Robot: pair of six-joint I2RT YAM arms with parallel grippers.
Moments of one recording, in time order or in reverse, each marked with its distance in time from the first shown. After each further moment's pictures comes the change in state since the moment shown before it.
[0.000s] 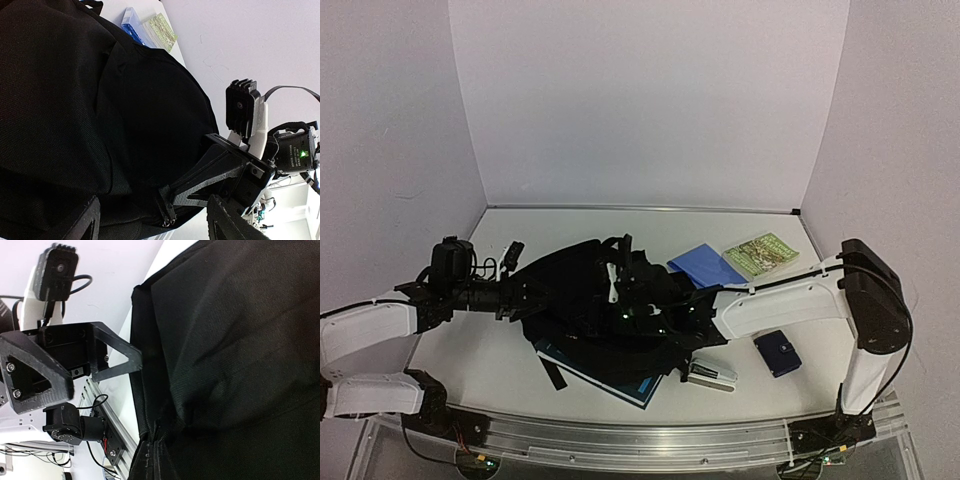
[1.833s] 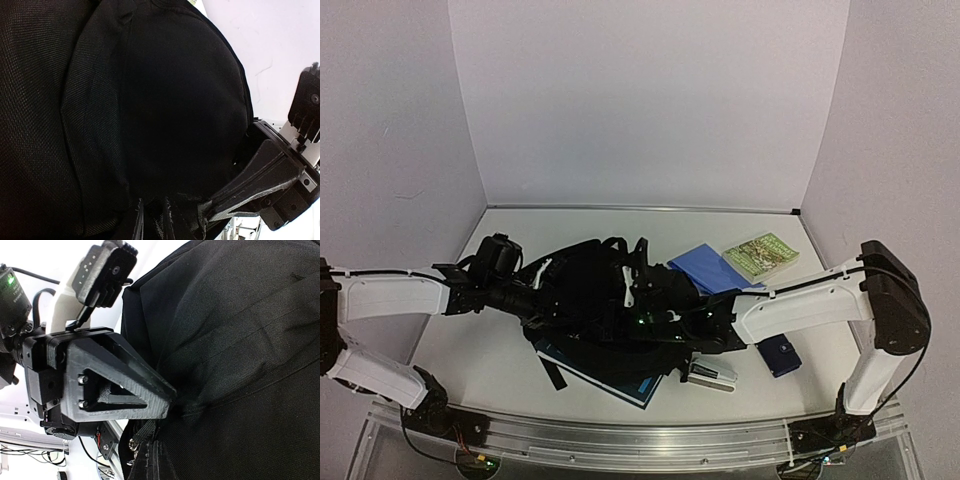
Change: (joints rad) left arm -0.212 0.280 0.176 -0.121 -0.106 0.060; right arm 0.002 -0.098 -0.113 0.000 0.050 -0.005
